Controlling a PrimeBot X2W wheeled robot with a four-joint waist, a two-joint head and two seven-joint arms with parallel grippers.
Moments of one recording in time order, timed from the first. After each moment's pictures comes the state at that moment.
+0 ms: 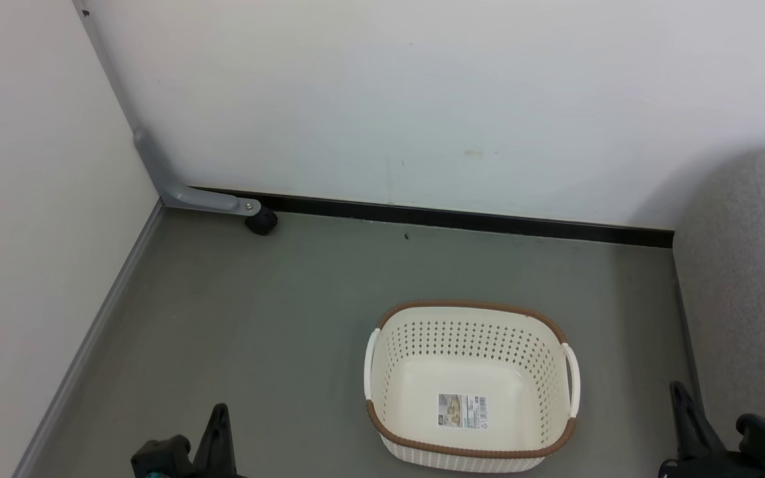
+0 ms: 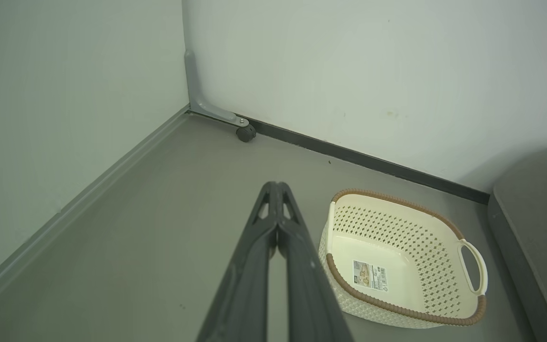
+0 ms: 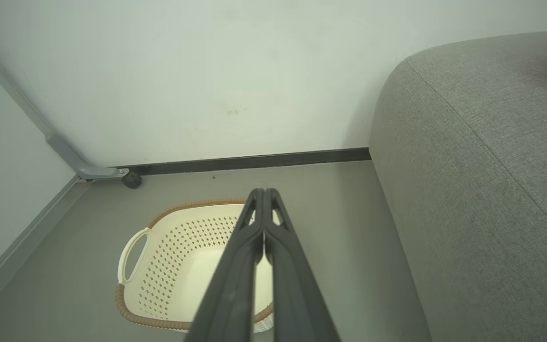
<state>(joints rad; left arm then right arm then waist) -0.07 0.07 -0.22 0.51 -0.46 0.11 -0.23 -0.07 -0.06 -0.06 0.56 0.20 0.12 -0.24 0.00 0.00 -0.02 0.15</state>
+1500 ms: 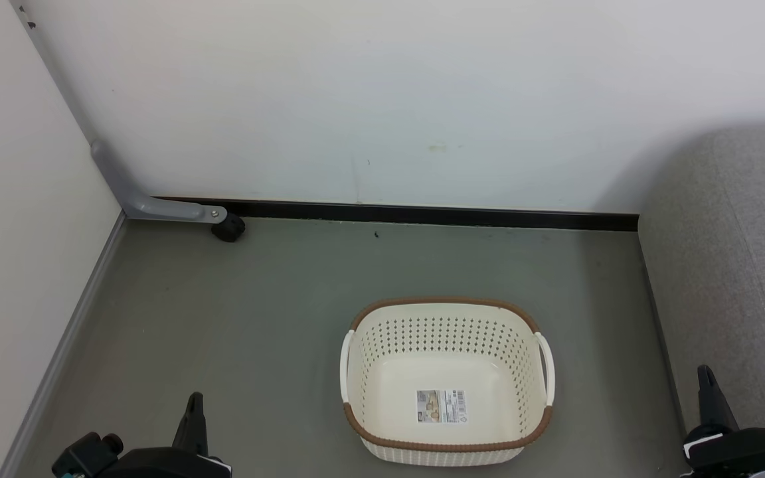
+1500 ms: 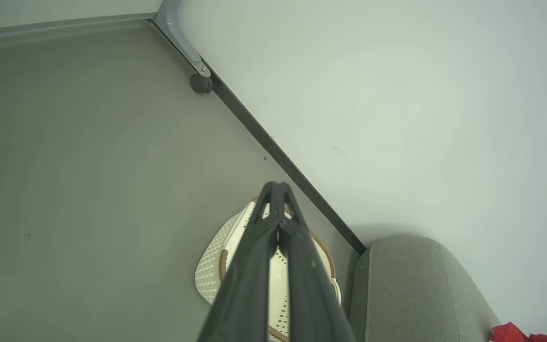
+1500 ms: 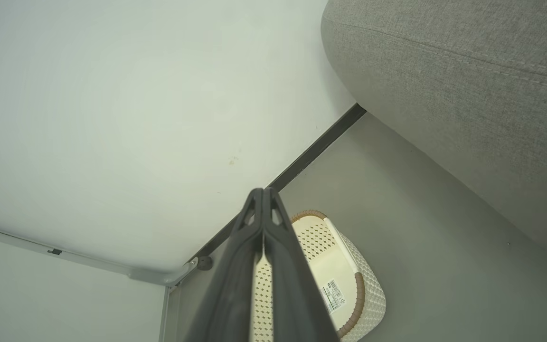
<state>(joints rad) -0.07 0.06 -0.08 0.43 -0.99 0.00 -0.06 -0.07 -0.06 -0.10 0.46 0.85 0.12 -0.07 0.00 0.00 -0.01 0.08</state>
